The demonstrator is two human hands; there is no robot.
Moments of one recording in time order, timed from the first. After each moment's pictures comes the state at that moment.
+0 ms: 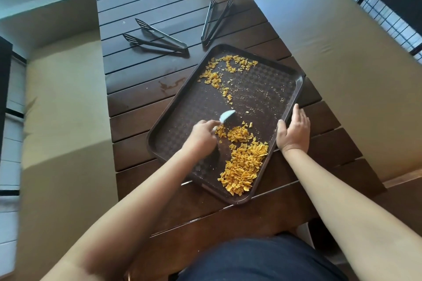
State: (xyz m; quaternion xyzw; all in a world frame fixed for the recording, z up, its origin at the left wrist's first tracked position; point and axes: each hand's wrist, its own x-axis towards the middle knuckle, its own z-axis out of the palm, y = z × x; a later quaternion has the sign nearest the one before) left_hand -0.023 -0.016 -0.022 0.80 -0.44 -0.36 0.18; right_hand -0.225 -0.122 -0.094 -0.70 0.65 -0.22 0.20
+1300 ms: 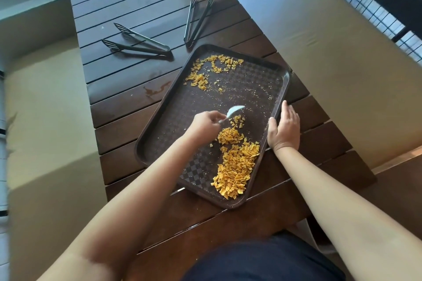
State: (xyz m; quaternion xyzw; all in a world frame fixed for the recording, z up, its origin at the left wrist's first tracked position) left_hand -0.032 -0.060 -0.014 0.77 -0.44 -0.42 0.19; right_hand -0.225 -0.123 -0.096 -0.70 0.65 -0.22 0.20
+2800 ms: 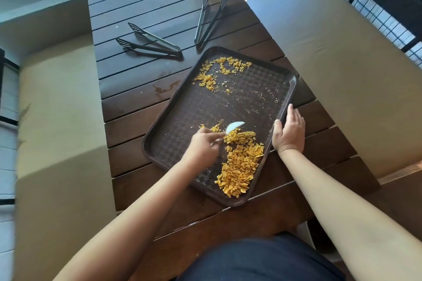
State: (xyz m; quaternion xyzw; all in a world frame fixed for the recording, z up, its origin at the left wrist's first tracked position) left_hand -0.037 -0.002 -0.025 0.78 -0.45 -0.37 0.23; right_hand -0.225 -0.123 -0.095 -0.70 0.65 -0.22 0.20
